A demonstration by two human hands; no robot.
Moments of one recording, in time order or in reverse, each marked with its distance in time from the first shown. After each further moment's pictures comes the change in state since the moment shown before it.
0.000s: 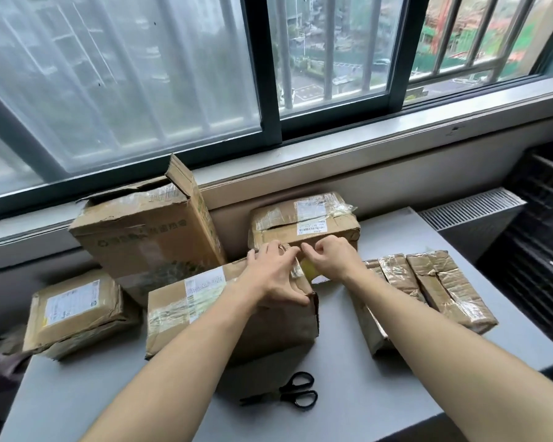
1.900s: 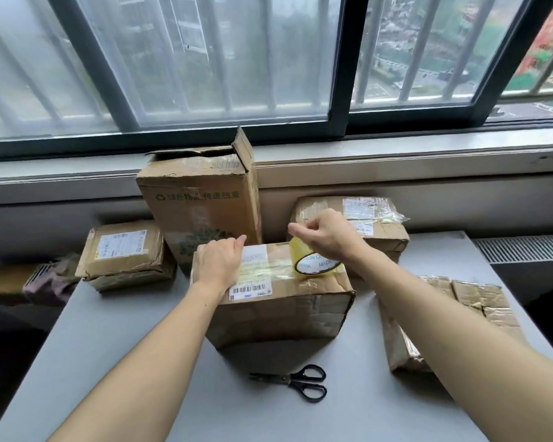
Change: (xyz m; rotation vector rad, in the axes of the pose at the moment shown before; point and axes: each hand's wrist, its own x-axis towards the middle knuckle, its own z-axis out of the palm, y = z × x) left_hand -0.063 -0.129 0.039 -0.046 0.486 -0.596; right_hand 0.005 -0.098 0.001 0.073 -0.201 -0.378
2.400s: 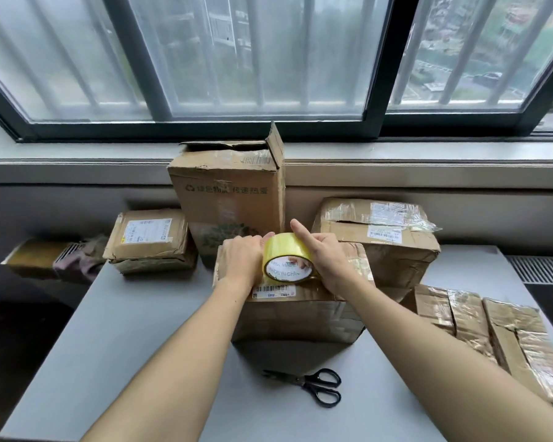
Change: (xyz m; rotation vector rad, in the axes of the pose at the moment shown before) left_hand -0.002 0.001 -0.005 0.124 -0.094 0.010; right_hand -0.003 -0.023 0.065 0.838 -0.086 0.279
